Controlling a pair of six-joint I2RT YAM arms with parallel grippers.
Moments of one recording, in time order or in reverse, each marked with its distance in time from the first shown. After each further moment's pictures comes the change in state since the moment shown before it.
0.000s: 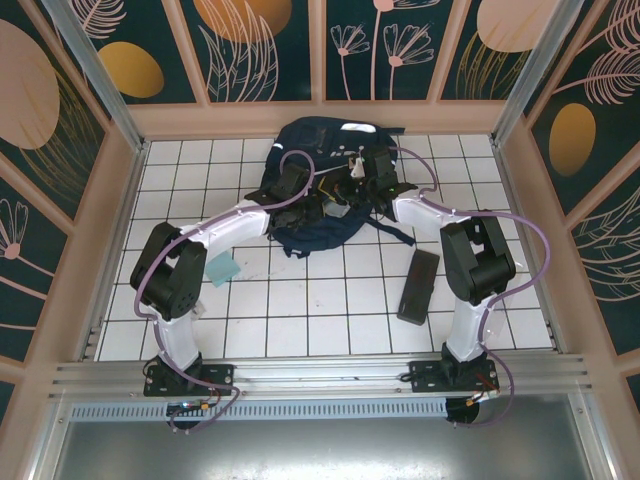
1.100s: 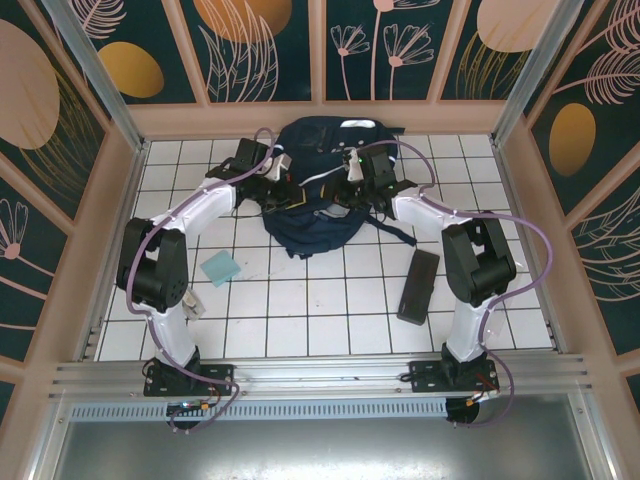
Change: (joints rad) left arm 0.242 -0.002 0.100 -0.146 0.549 0.116; right arm 0.011 -0.011 0.028 -0.158 0.057 -0.383
